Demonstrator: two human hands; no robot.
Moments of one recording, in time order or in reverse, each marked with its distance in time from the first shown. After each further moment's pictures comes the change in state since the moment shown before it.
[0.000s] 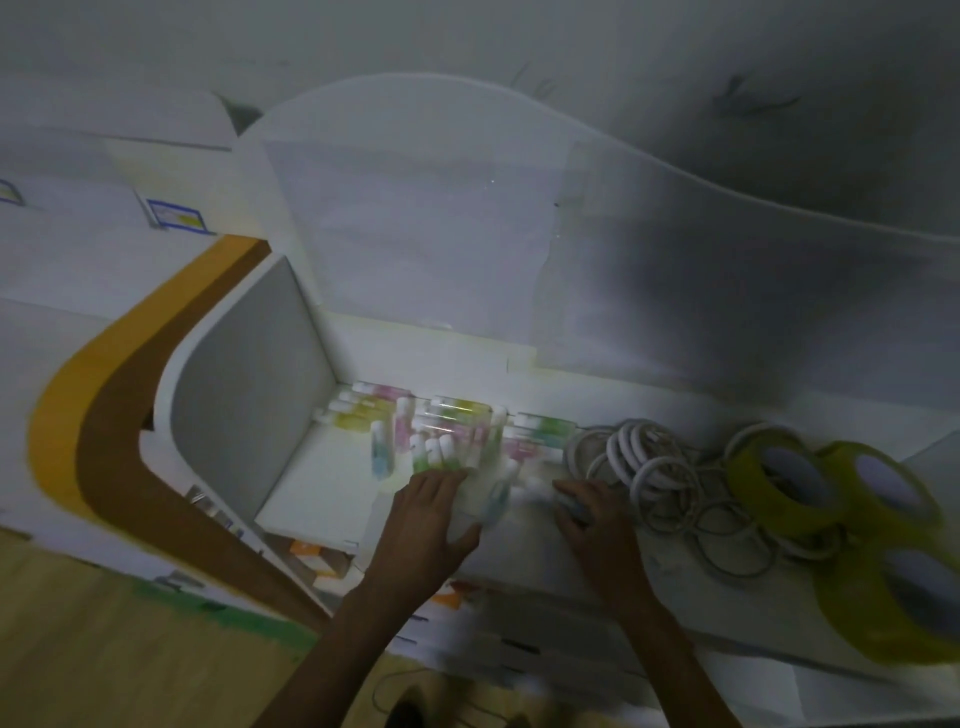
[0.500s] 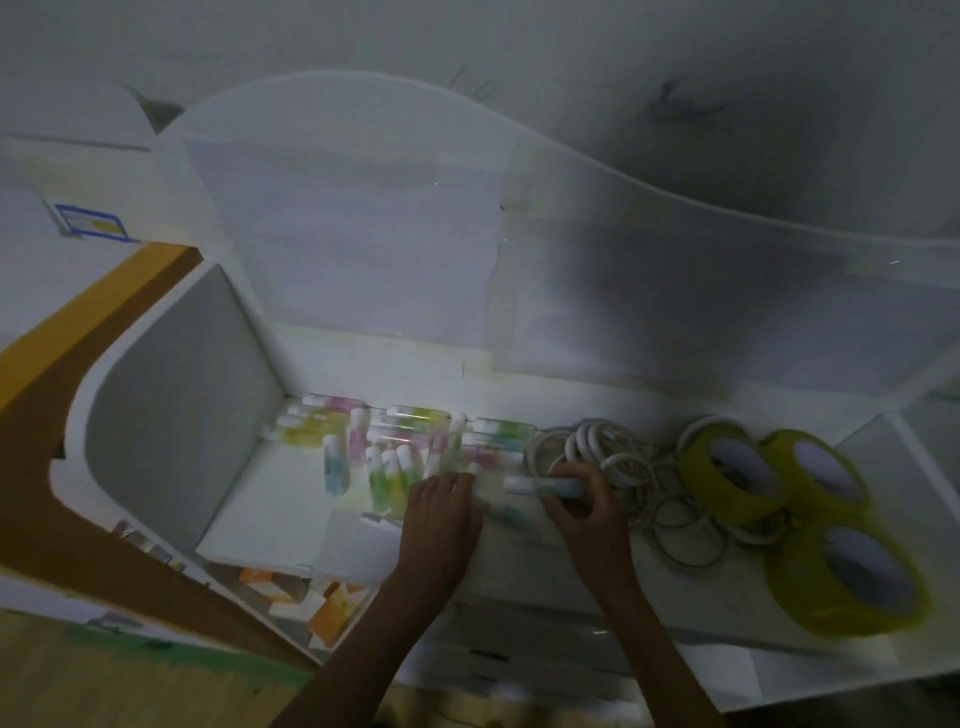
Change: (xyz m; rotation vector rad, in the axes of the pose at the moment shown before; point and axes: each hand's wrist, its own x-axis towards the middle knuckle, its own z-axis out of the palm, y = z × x) left_hand 0.037 0.029 0.058 0.112 -0.076 -0.022; right_hand 0.002 -0.006 -0.026 0.422 0.215 0.154
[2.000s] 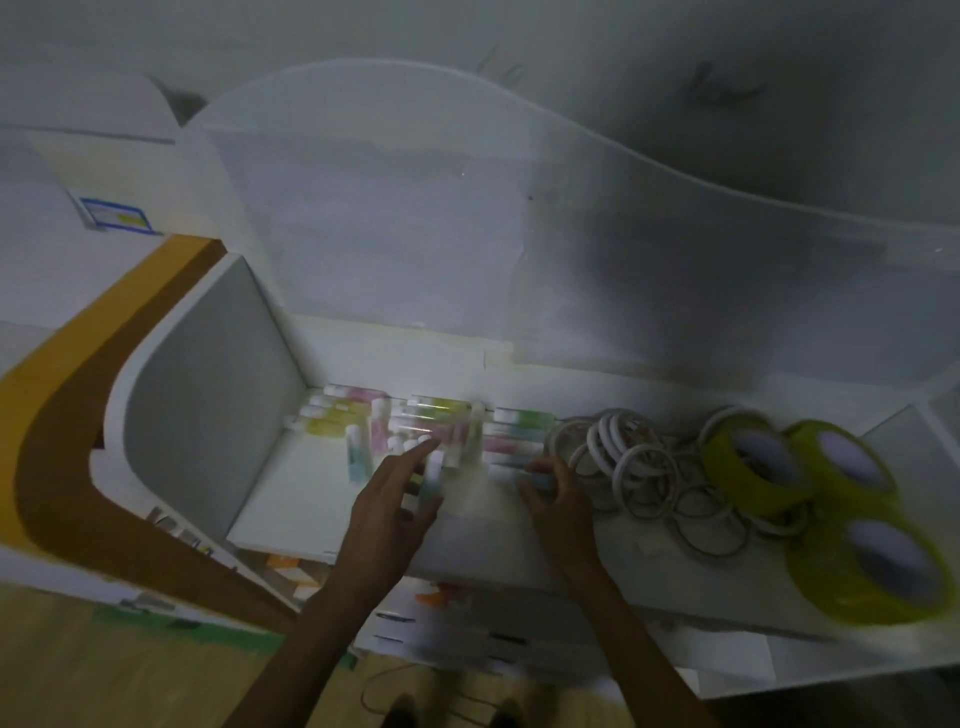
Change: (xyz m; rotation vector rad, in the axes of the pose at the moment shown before) left_hand -0.030 -0.048 -0.070 -0.514 0.192 -0.014; right_hand 0.002 0.011 0.056 -0.129 -0.070 0.131
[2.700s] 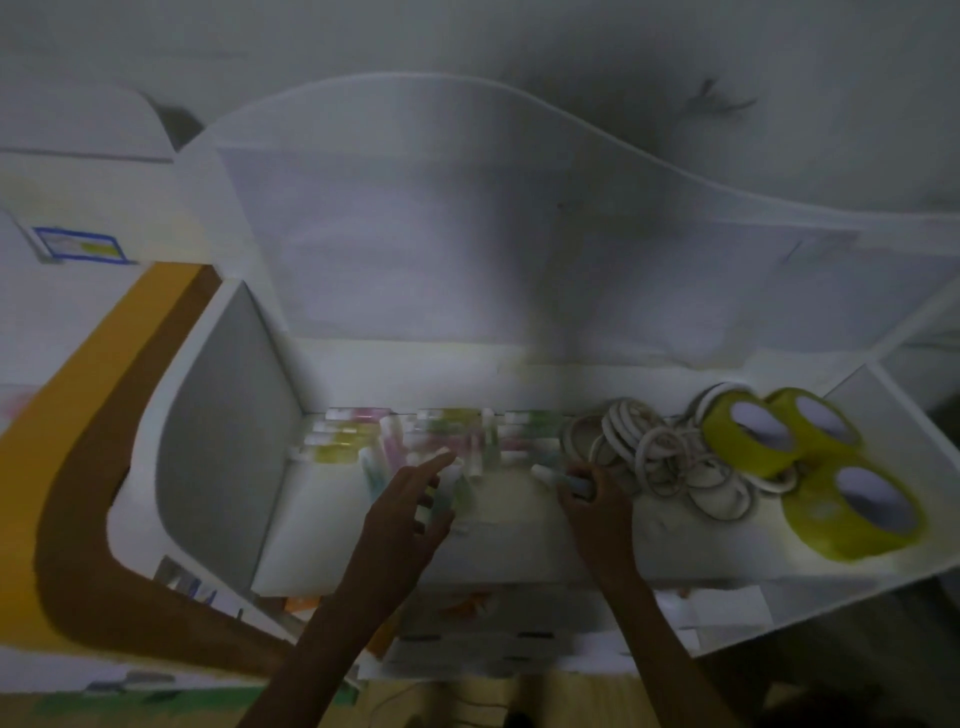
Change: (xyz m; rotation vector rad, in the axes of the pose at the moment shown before) left_hand 0.012 -0.035 -0.037 -0.182 -0.192 0.078; right_hand -0.022 -0.018 0.011 -0.160 0.298 0.076
